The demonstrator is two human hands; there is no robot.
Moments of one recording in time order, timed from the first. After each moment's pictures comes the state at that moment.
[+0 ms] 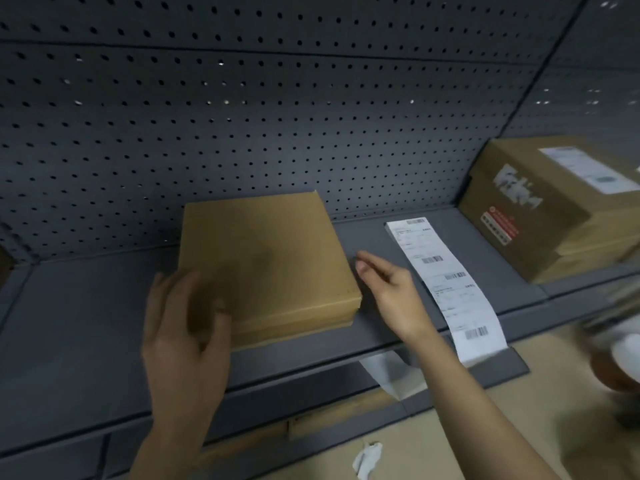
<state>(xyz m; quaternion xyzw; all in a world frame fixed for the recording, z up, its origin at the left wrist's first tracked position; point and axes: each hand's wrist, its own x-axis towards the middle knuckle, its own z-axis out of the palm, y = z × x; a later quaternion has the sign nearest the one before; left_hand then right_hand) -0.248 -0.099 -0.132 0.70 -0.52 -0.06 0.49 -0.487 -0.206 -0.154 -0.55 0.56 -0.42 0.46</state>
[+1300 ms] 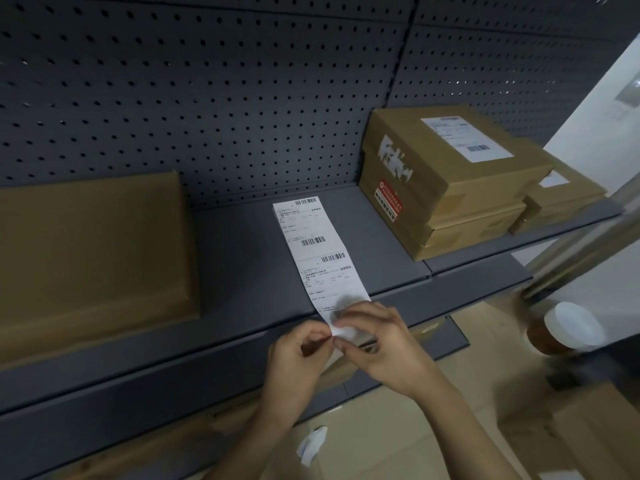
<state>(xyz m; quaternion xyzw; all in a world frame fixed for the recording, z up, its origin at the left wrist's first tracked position) -0.548 -0.126 -0.227 0.56 -0.52 -0.45 0.46 -0.718 -0.143 -0.203 -0.78 0.52 -0.27 0.22</state>
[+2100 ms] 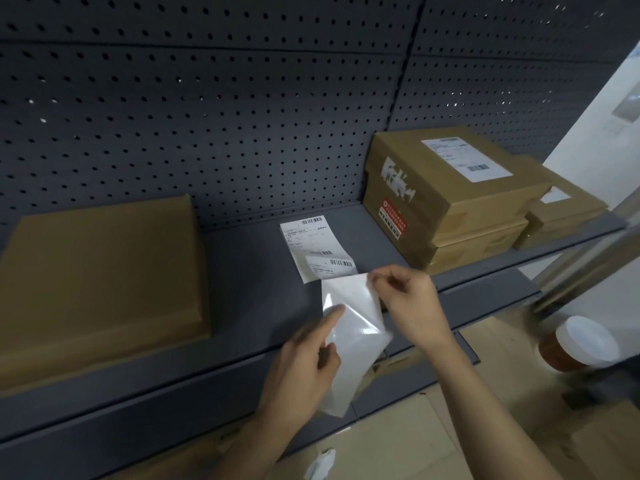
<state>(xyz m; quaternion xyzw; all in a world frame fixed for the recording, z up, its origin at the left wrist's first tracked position) -0.530 -0.135 -0.197 0.54 -0.70 -0.33 0.33 -0.715 -0.196 -0.149 -0.57 0.62 -0.43 0.33</state>
